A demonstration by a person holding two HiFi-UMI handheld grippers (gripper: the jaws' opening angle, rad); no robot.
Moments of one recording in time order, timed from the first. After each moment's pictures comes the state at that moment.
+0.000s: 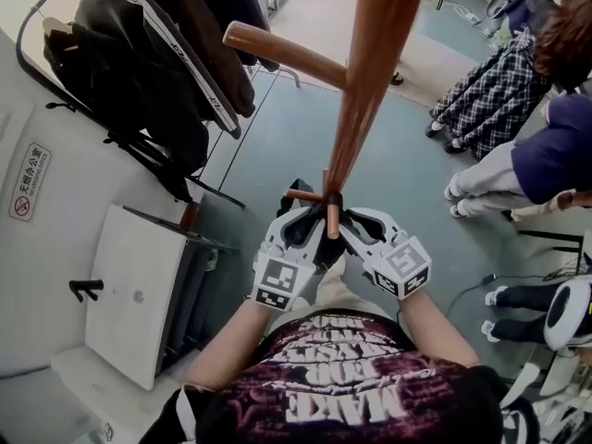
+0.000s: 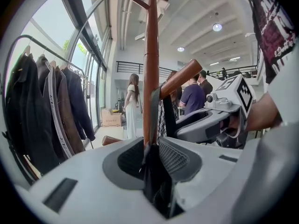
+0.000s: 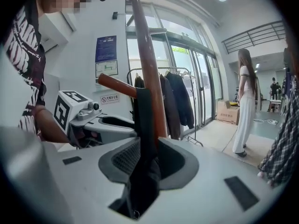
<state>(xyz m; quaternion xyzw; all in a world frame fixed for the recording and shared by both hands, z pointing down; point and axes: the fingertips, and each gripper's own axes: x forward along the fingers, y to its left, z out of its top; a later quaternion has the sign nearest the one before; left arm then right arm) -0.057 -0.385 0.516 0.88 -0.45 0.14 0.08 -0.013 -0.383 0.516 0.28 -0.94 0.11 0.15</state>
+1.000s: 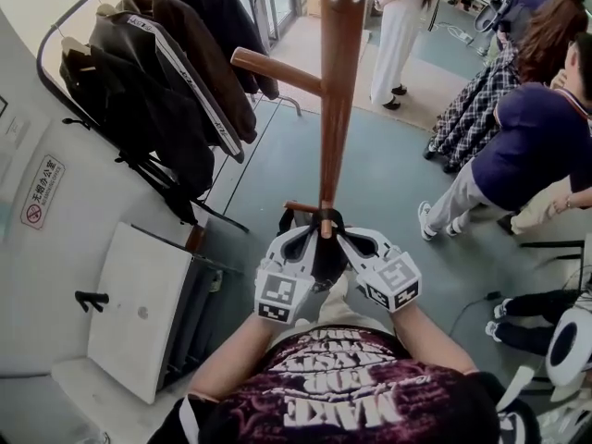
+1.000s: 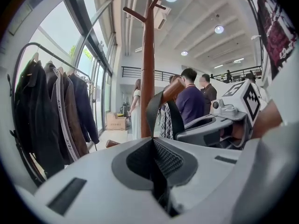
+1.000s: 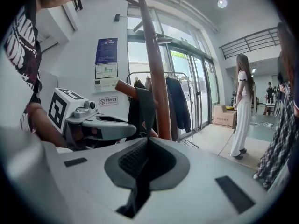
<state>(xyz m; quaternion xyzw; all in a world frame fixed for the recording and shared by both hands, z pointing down) -0.060 -0.371 0.494 0.87 -0.48 0.11 0.07 -0.012 -0.367 0.503 0.30 -0.94 0.09 0.13</state>
